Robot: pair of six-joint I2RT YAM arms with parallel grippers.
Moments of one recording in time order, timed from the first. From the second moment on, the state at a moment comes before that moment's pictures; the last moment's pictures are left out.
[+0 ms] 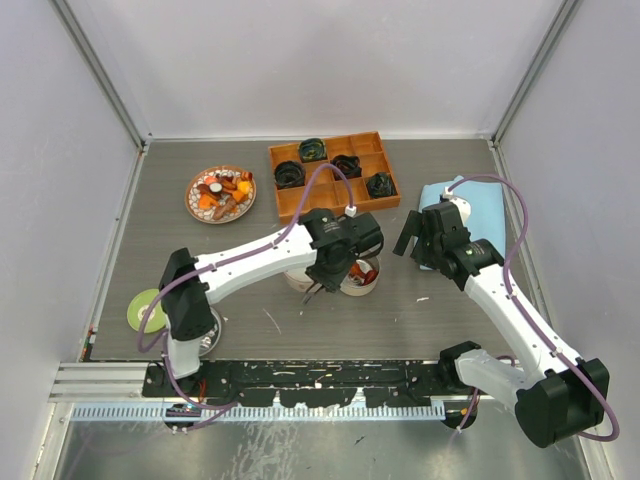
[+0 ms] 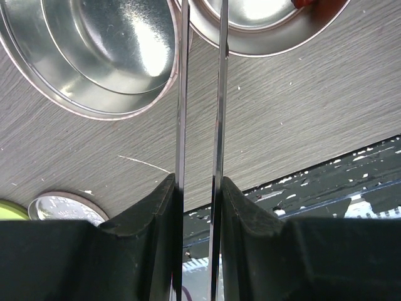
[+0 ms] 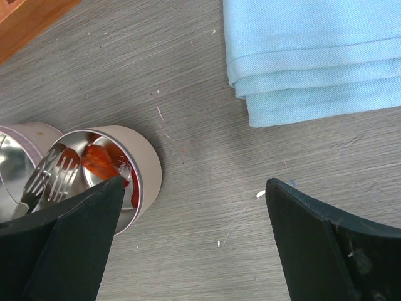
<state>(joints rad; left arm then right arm) -1.10 1.91 1.81 -1.27 -0.22 -0.49 0.33 1.02 0.86 -0.70 0.23 0.63</state>
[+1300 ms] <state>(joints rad) -1.05 1.72 1.71 -1.15 -0.11 -0.49 0.33 1.03 0.86 -0.70 0.22 0.63</state>
